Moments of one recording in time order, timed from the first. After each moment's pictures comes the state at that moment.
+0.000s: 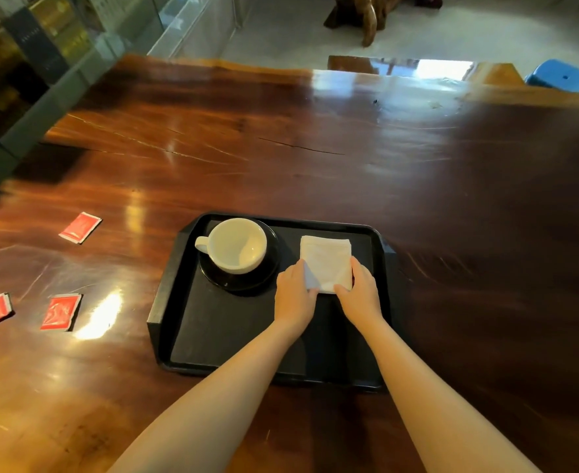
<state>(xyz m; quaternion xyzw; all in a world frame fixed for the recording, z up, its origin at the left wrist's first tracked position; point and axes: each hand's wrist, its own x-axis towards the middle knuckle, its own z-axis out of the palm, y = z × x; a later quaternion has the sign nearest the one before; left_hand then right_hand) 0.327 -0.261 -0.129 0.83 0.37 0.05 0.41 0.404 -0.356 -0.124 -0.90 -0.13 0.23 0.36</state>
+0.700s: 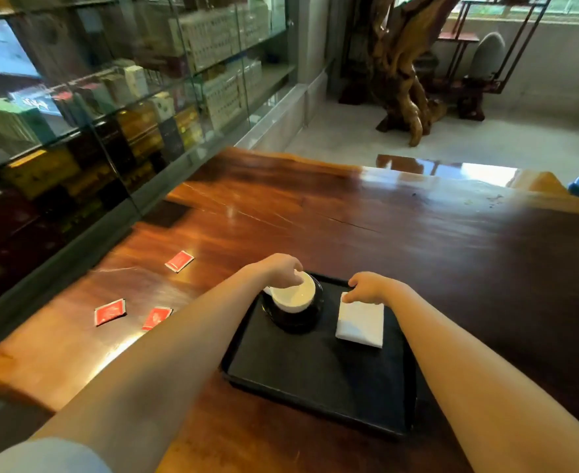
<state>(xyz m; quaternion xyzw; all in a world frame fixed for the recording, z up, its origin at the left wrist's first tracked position) 0.283 -0.137 0.045 0.93 0.23 -0.19 0.21 0.414 -0.286 0.033 -0.85 -0.38 0.37 0.01</state>
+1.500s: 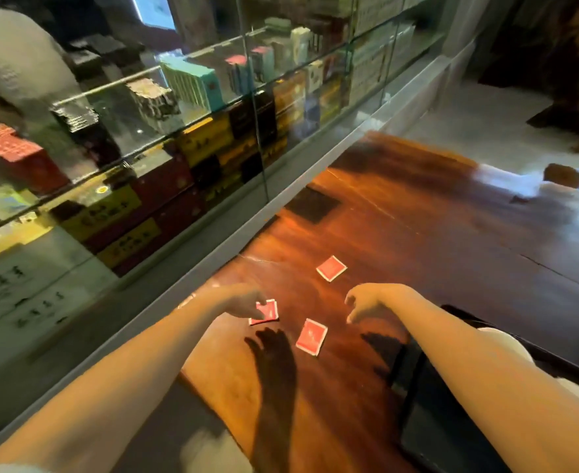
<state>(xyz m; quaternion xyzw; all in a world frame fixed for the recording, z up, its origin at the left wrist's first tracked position) -0.027 0.130 -0.018 0.84 0.38 -0.30 0.23 0.210 0.031 -0.012 -0.70 -0.56 0.40 -0.16</state>
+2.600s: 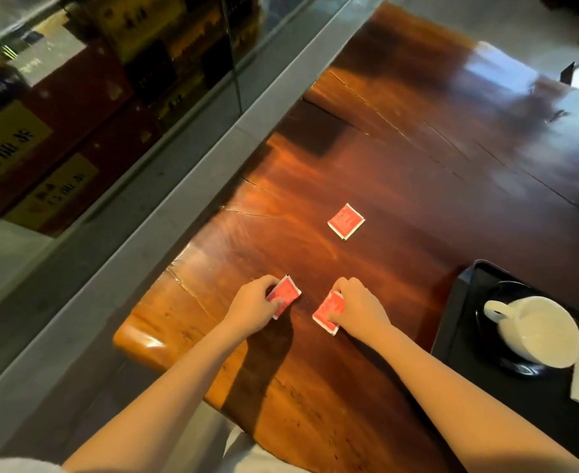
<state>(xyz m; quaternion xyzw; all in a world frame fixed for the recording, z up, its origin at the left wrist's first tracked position) -0.036 0.126 -0.128 0.74 0.49 -0.04 0.46 0.137 0.028 -0.122 -0.82 -0.46 0.33 0.01</state>
